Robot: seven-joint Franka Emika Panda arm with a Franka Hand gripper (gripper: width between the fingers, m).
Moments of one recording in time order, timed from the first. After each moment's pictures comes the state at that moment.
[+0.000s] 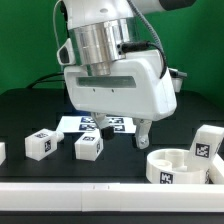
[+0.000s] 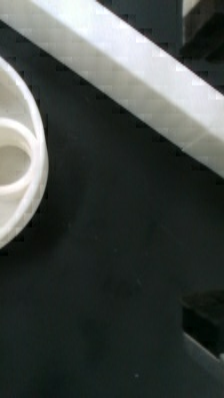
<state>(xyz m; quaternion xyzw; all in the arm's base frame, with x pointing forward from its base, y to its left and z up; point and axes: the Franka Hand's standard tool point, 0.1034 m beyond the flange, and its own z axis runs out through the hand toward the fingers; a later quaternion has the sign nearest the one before) 0.622 -0.015 0.072 -0.89 0.44 0.01 0.10</state>
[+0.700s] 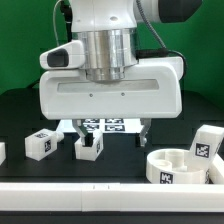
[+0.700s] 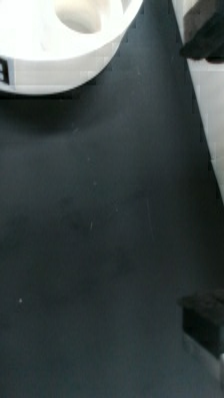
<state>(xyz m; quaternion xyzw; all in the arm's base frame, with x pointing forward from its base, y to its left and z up) 0.609 -0.026 0.061 -0.99 0.12 -0.01 0.04</state>
